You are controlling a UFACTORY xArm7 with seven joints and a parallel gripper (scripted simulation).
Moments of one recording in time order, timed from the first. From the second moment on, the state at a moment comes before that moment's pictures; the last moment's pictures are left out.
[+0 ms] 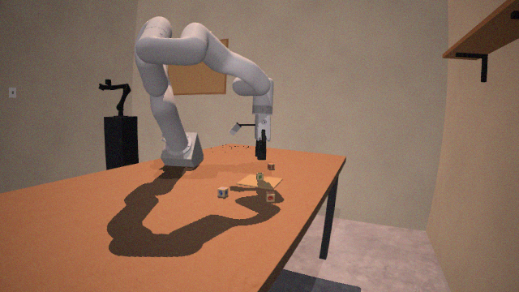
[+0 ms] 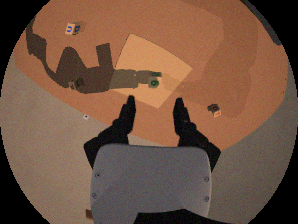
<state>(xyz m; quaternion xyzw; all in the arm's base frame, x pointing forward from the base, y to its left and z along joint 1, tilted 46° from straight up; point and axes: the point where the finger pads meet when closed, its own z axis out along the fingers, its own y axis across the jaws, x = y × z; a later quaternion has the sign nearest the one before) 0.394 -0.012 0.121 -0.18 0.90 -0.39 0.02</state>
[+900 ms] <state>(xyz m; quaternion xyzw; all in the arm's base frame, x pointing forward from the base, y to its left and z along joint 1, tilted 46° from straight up) 0.395 -0.017 0.117 -0.18 0.90 -0.39 0.02</state>
